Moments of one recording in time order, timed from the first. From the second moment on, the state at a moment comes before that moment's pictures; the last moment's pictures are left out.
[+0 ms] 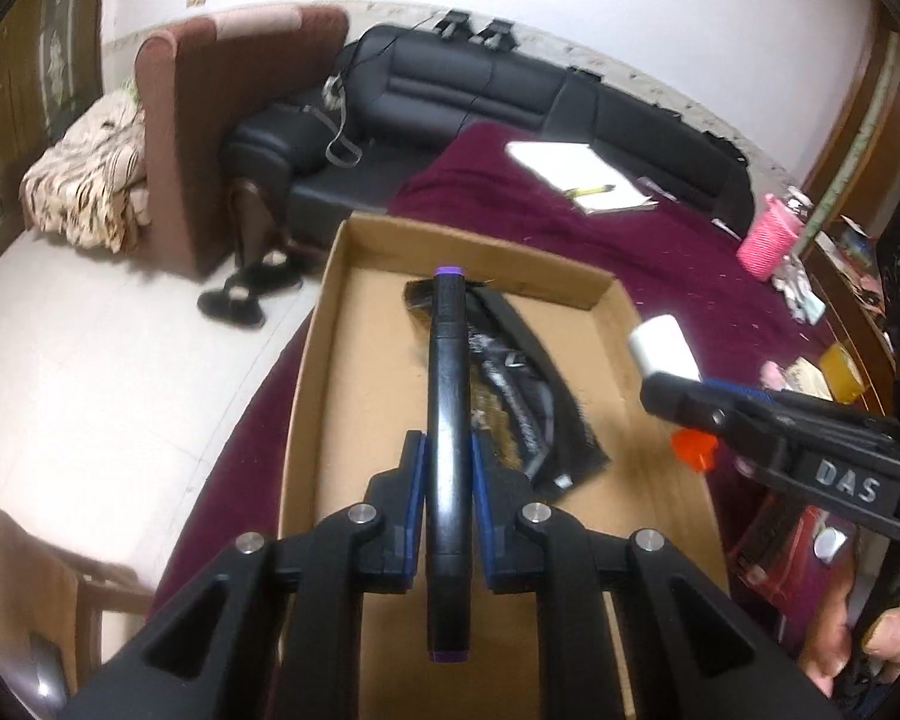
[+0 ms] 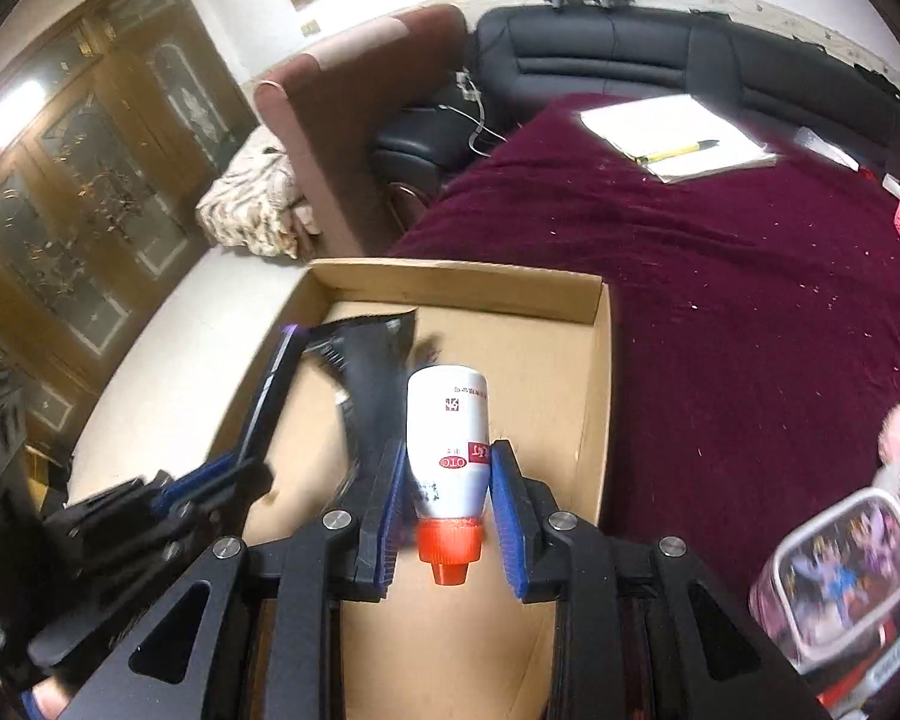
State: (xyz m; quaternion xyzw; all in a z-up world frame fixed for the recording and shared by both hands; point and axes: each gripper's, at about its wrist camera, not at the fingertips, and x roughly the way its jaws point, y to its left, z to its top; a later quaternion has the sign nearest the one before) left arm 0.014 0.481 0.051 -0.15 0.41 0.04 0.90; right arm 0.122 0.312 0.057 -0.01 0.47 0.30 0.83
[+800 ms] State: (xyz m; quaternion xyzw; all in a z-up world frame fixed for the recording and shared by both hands) left arm 0.066 0.494 0.028 -0.17 0.46 0.05 0.87; right arm 0.182 0.345 0.017 0.01 0.52 0.26 0.81
